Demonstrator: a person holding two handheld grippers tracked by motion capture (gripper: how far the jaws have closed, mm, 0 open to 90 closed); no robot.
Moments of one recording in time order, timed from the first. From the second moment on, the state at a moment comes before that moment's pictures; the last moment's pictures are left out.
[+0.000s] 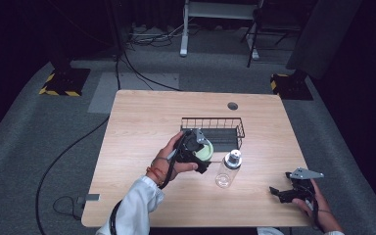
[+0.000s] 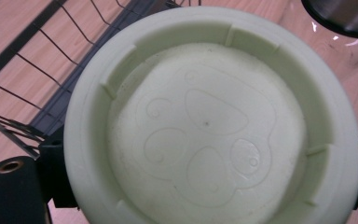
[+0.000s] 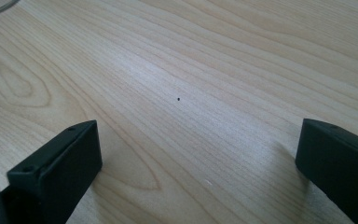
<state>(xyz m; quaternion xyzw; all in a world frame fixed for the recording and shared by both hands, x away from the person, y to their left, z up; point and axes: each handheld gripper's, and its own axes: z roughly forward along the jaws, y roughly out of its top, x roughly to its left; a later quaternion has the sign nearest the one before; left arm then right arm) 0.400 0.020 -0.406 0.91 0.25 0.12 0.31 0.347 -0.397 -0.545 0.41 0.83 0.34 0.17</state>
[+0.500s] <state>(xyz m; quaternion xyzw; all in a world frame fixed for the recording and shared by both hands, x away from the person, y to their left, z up) 0.424 0.016 -0.380 0.90 0.27 0.14 0.30 0.347 -0.397 -0.545 0.41 0.83 0.34 0.17</state>
